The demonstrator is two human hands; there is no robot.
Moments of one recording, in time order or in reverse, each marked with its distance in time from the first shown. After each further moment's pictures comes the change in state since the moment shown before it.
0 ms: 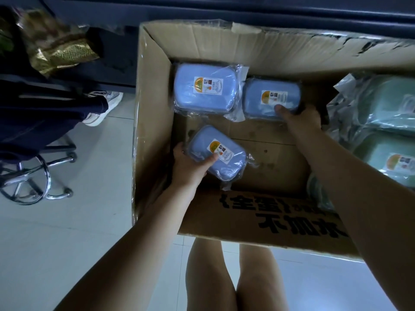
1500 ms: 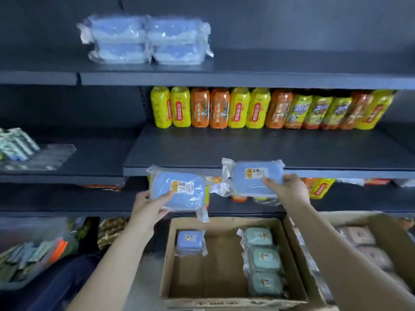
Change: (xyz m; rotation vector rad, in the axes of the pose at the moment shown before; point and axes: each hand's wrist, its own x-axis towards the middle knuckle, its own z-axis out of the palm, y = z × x) left_hand -0.425 0.202 -0.157 -0.256 -0.247 0.737; right_hand -0.419 -0.126 -0.340 0.174 0.352 -0.486
